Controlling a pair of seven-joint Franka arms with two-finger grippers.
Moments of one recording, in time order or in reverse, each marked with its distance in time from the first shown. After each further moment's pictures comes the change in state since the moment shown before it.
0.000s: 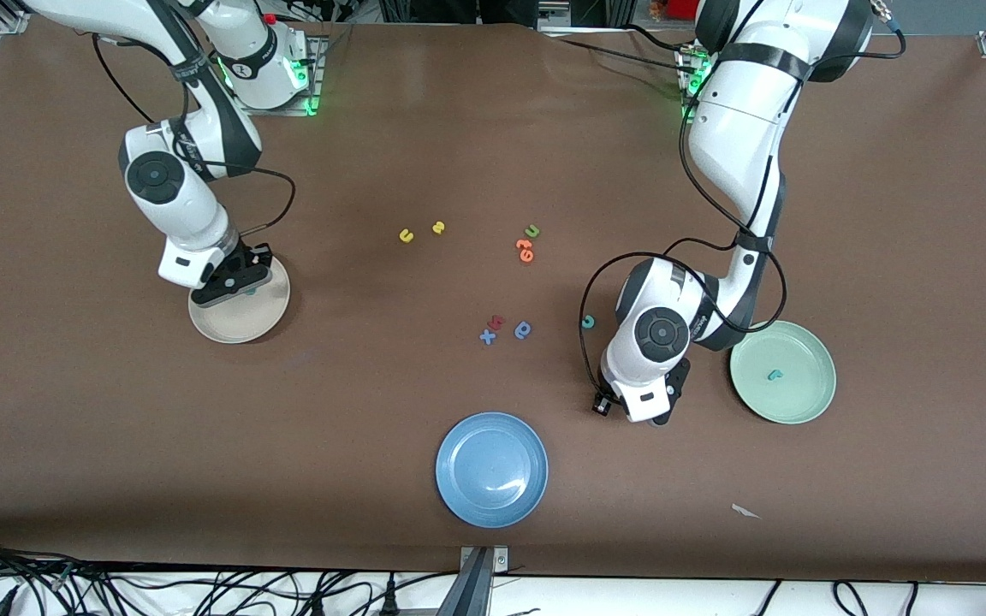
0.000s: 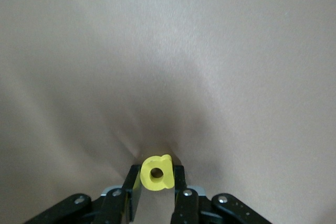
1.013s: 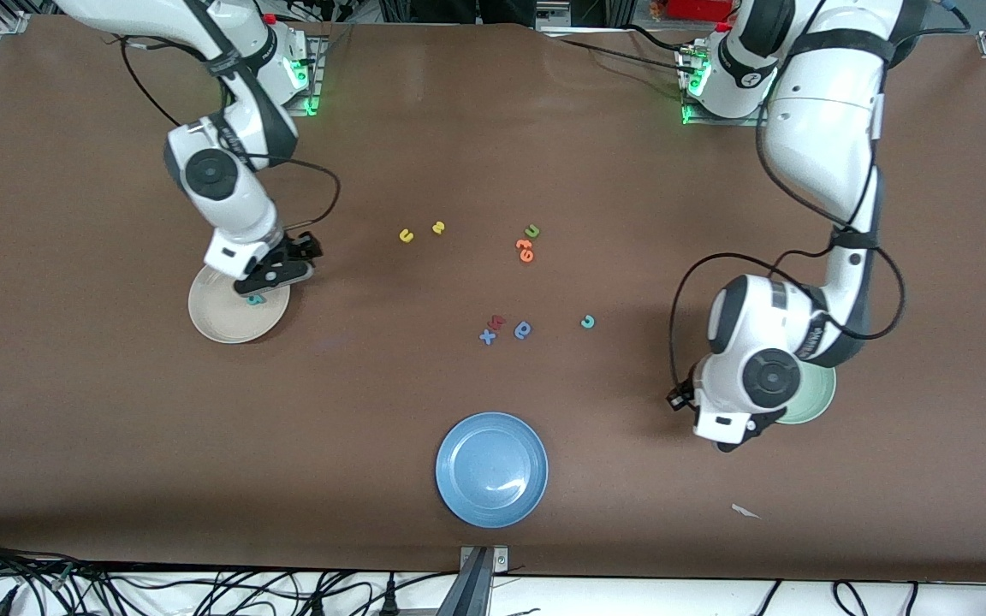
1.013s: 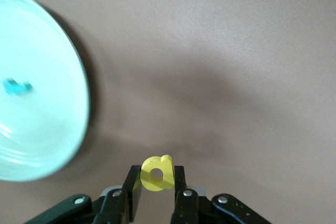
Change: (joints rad) left arm 0.197 -0.090 0.015 0.056 0.033 -0.385 0.814; right arm 0.122 0.036 0.109 -0.001 0.006 -0.037 0.389
